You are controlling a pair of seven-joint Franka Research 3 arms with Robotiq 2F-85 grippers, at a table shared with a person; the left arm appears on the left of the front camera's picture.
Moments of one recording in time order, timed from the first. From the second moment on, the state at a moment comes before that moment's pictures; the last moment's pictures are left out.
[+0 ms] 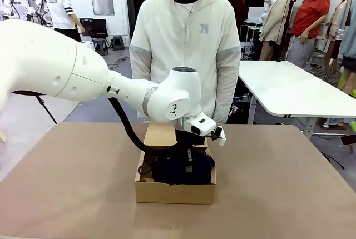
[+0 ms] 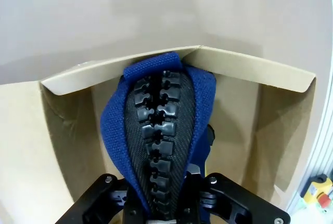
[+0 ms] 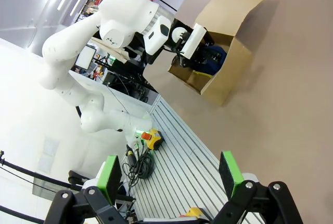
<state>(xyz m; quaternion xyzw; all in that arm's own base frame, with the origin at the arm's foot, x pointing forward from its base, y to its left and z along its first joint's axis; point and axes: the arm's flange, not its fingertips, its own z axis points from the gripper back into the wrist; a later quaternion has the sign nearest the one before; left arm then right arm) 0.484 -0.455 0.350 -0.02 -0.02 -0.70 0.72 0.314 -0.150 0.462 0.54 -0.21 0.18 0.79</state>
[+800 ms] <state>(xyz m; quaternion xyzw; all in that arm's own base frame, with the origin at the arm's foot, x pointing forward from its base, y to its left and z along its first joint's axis) 0.489 -0.453 0.357 -0.02 -0.01 -0.70 0.71 0.314 -0.150 0.462 0.54 -0.21 0.18 0.79</state>
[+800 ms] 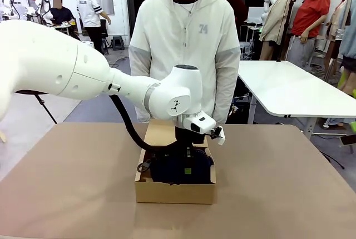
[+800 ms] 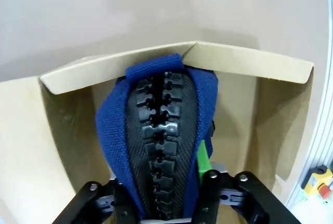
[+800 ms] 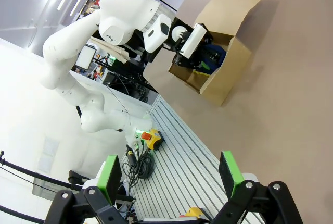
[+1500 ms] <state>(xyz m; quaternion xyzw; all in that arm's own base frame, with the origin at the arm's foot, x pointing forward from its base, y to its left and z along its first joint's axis) 0.478 -0.382 0.493 -0.02 -0.09 -0.72 0.69 0.314 -0.150 0.462 0.54 -0.21 0.18 0.79</state>
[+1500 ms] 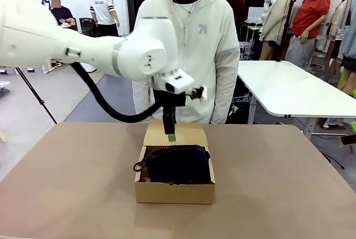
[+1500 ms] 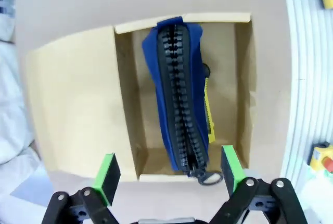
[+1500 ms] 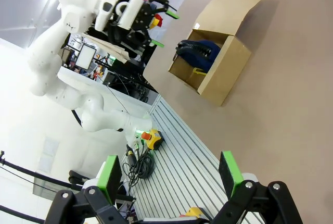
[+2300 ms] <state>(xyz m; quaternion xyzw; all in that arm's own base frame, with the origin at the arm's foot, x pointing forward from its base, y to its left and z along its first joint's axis) 0.338 -0.045 0.520 -0.37 -0.20 -0.28 0.86 0.314 -0.150 0.462 0.54 -0.21 0.18 0.79</state>
